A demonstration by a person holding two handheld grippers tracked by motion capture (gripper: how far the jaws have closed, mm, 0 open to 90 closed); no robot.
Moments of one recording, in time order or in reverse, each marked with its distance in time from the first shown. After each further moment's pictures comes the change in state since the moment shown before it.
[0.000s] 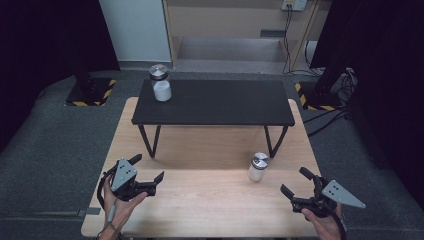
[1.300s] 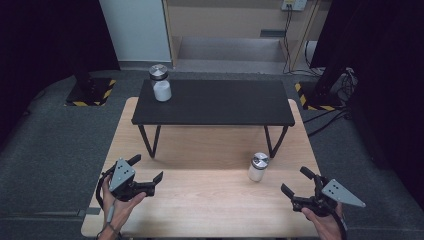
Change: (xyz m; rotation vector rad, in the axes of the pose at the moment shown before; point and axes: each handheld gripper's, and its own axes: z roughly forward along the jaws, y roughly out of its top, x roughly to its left) left arm 0.002 -0.003 -0.003 -0.016 -0.006 -0.024; right arm -0.001 0.004 0.000 0.014 -0.010 -0.015
